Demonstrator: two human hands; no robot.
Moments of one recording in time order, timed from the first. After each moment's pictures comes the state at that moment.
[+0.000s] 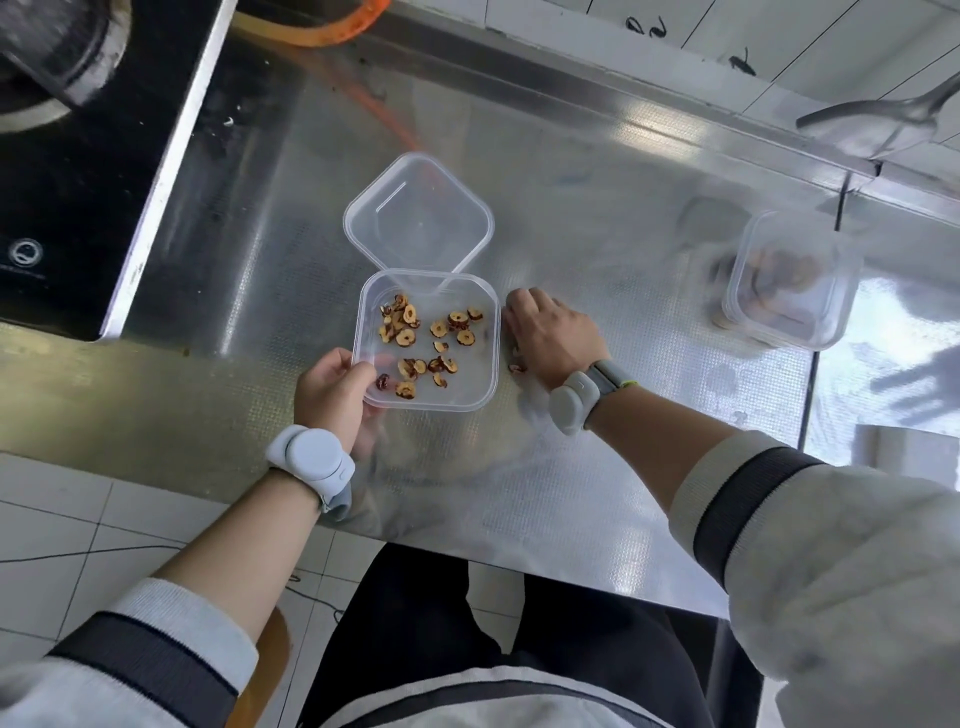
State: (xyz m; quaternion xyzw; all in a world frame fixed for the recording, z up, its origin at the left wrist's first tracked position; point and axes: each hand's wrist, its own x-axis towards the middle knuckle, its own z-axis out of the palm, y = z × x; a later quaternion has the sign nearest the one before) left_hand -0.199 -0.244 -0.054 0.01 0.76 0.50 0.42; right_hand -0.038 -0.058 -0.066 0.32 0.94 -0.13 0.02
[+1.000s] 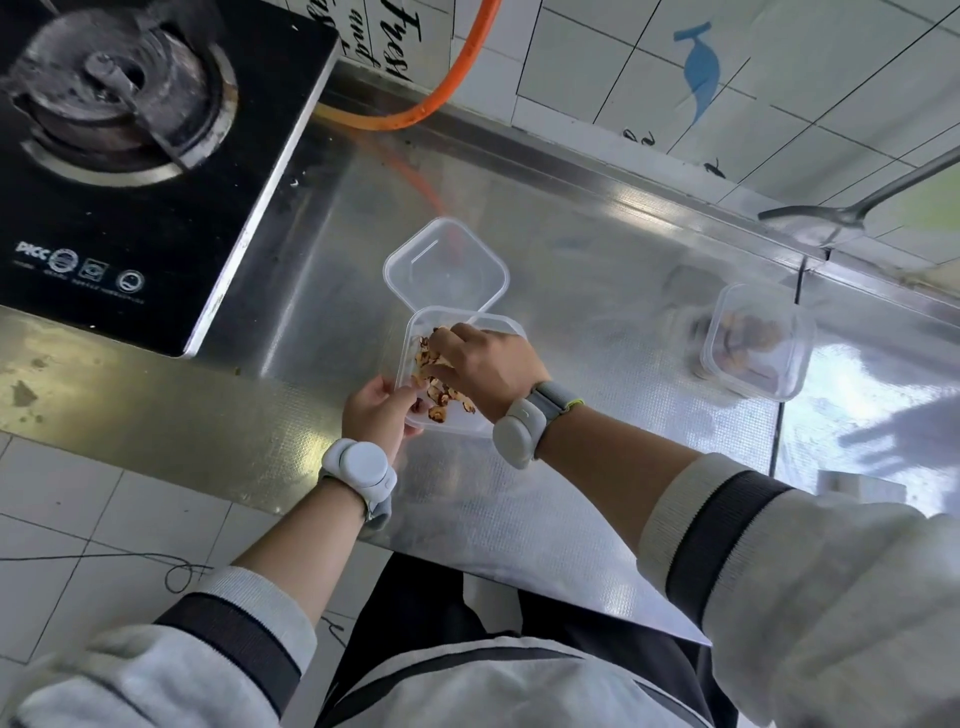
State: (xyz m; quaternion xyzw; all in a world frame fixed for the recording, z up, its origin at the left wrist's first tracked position) left_hand -0.192 -0.234 -0.034 -0.03 0.72 0.53 0.45; right_hand -0.107 -0.101 -0.006 0.18 0.97 -0.14 -0.10
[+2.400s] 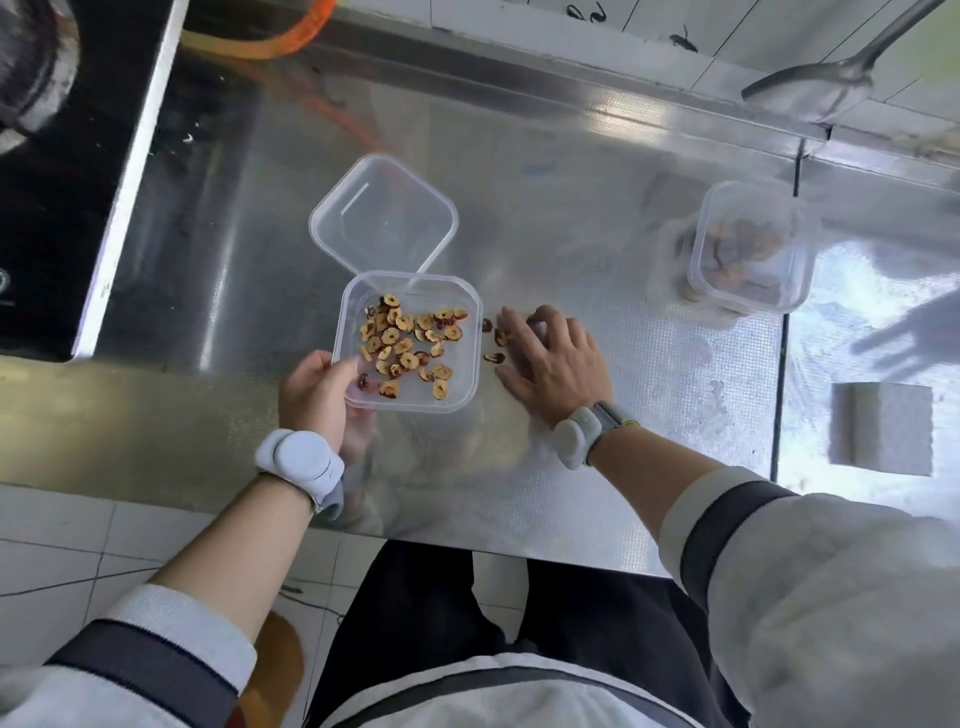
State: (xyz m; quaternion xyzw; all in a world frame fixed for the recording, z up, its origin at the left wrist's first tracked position) left_hand -0.185 -0.237 -0.045 0.02 0.78 0.50 0.38; right_hand 0.024 -0.090 -0.089 0.38 0.92 -0.08 0.04
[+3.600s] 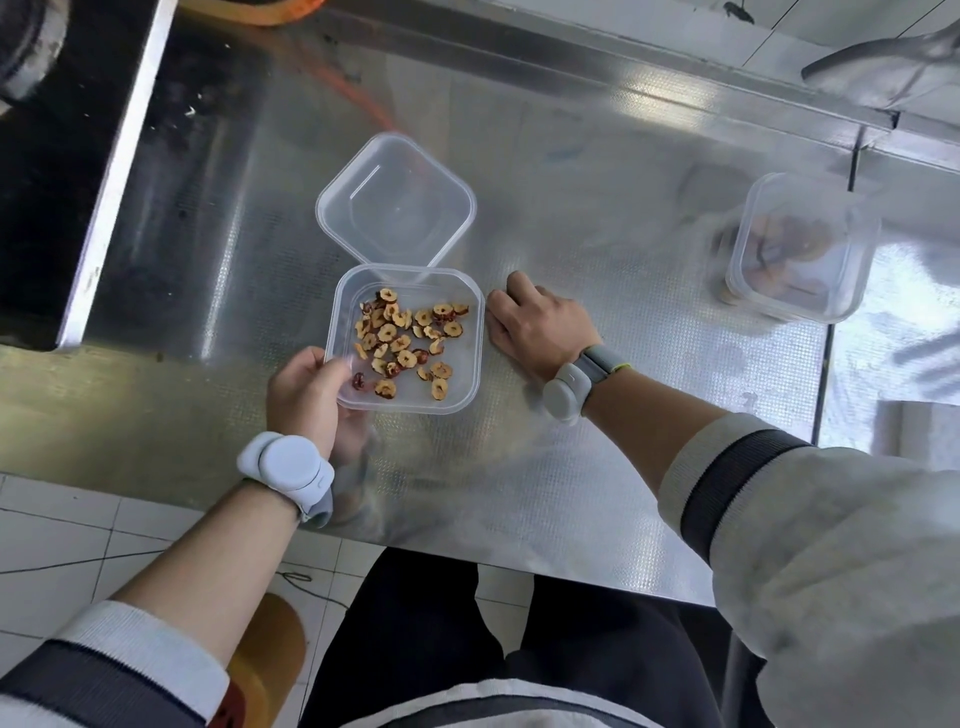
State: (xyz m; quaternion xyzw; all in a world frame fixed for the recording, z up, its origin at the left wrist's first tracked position) left_hand -0.201 -0.245 -0.055 0.04 0.80 0.46 0.38; right_hand -0.029 -0.053 -0.114 0.25 0.96 -0.06 -0.13
